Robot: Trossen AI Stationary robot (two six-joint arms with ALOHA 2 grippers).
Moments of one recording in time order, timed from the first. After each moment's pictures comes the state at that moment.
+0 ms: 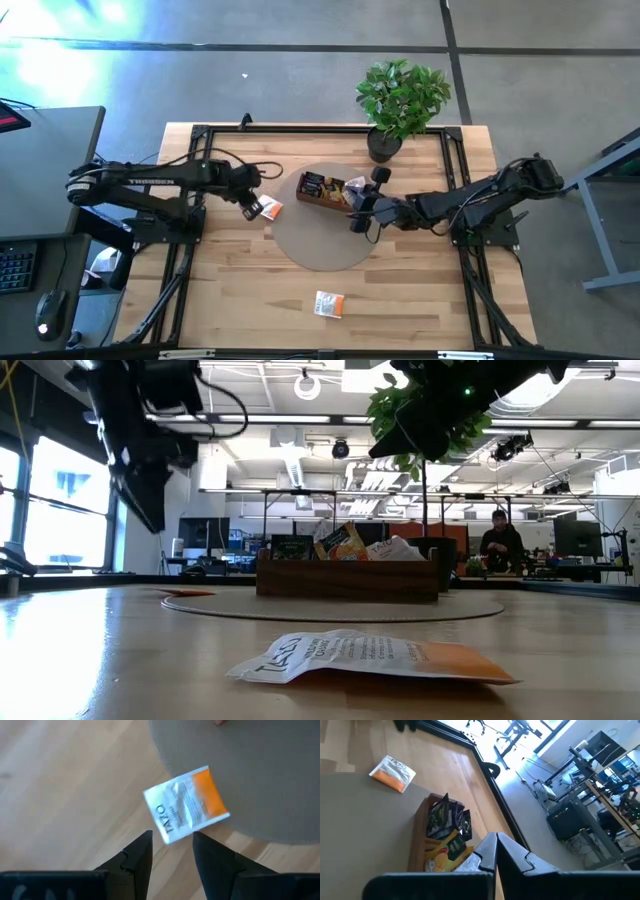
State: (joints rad) left arm 0.19 1.10 0.75 -0.83 -0.13 -0.47; right arm 0.17 1.42 0.80 0.14 0.79 -0.26
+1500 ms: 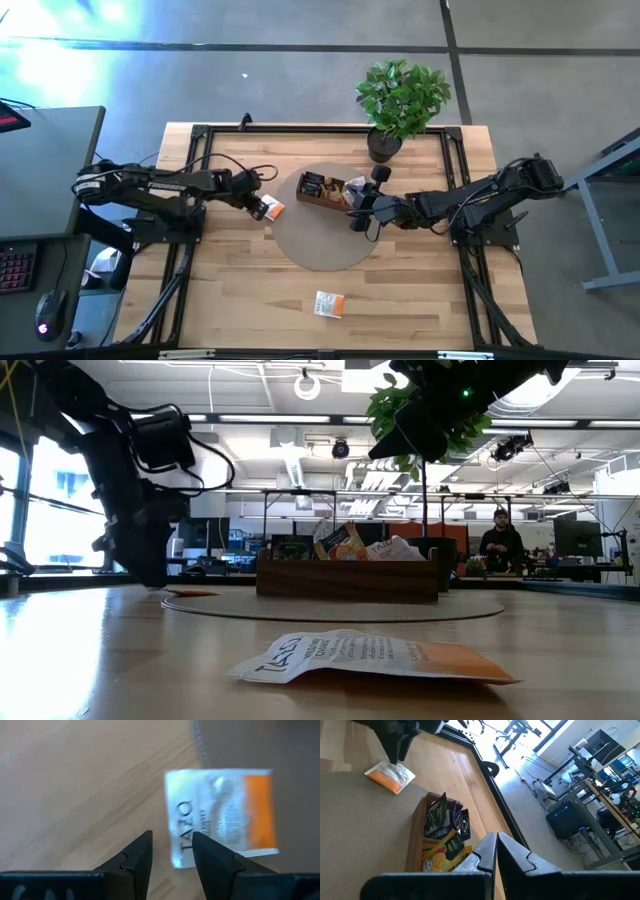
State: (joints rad) left arm 0.29 1.20 0.45 -0.36 -0.06 -0.63; right arm 0.16 1.42 0.80 0.14 0.78 -0.26
